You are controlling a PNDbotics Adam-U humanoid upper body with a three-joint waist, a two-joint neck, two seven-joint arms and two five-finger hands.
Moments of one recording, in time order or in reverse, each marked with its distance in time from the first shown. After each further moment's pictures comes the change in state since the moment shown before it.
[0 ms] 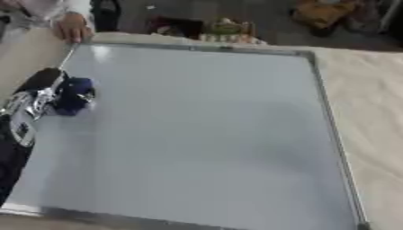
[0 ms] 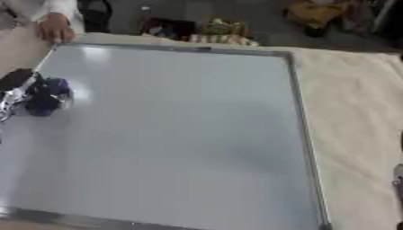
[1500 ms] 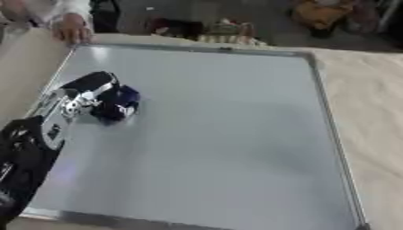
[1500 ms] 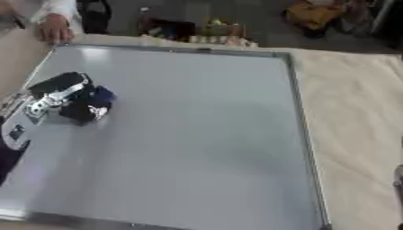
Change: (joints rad) left arm 0.051 -0.051 -0.263 -0.270 0.100 -0.262 -0.191; right arm -0.005 0.000 0.004 0.000 0.000 0.001 0.002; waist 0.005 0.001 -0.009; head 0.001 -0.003
